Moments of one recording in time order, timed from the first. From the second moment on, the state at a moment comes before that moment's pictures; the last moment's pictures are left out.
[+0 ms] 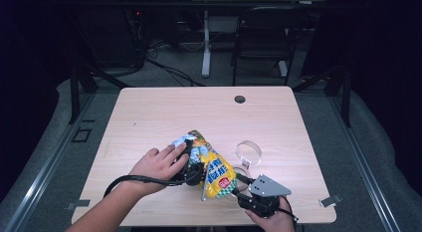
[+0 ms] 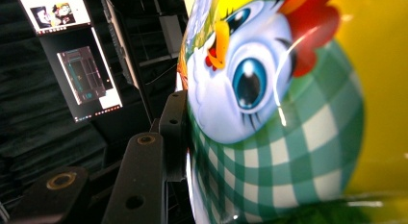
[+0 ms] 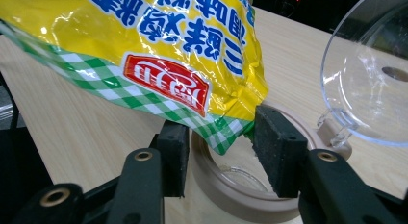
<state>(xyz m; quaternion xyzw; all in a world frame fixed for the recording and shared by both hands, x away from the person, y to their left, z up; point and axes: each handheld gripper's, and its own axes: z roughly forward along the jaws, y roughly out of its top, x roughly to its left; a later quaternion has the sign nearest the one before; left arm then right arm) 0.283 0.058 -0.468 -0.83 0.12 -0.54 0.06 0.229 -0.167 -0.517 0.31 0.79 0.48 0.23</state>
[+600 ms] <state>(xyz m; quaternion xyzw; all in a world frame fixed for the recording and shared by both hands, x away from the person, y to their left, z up) 0.282 0.049 -0.459 -0.83 0.13 -0.53 0.08 0.221 -0.161 -0.511 0.27 0.80 0.47 0.27</state>
